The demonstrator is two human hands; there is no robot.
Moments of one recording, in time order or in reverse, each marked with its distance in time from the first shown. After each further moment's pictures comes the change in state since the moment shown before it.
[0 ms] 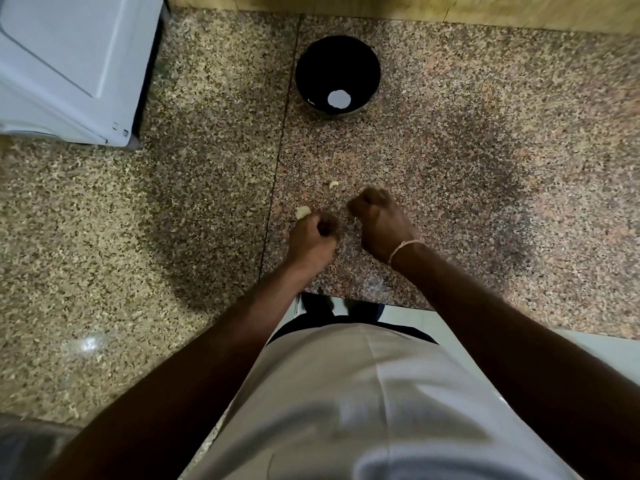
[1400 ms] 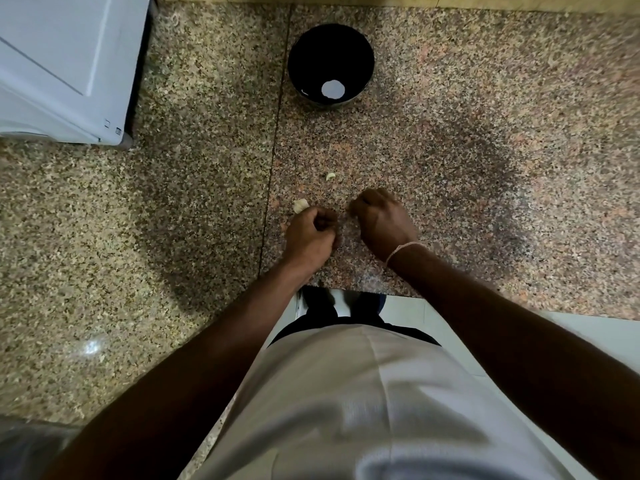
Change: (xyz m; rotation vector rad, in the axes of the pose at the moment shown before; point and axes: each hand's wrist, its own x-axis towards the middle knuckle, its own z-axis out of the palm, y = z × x) left_hand -0.012 0.000 -0.002 -0.118 -0.019 -0.050; right_hand -0.012 0.001 0.013 -0.015 0.089 -0.046
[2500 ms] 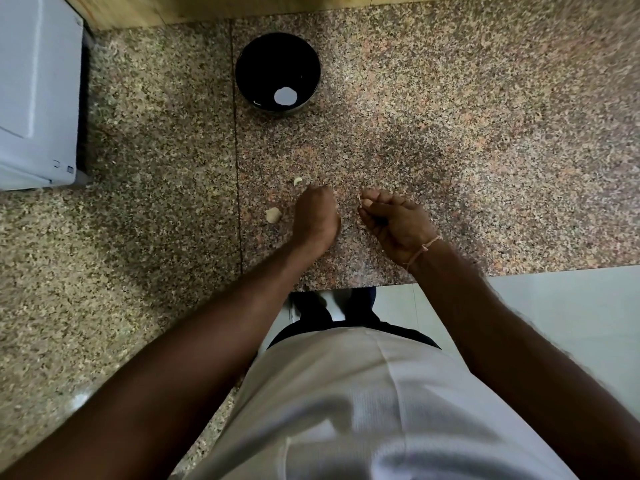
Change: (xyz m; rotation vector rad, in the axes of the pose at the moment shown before) left_hand 0.039 0.037 0.054 0.875 0.057 0.459; right_hand -0.036 0.018 -0.028 1.929 0.339 0.977
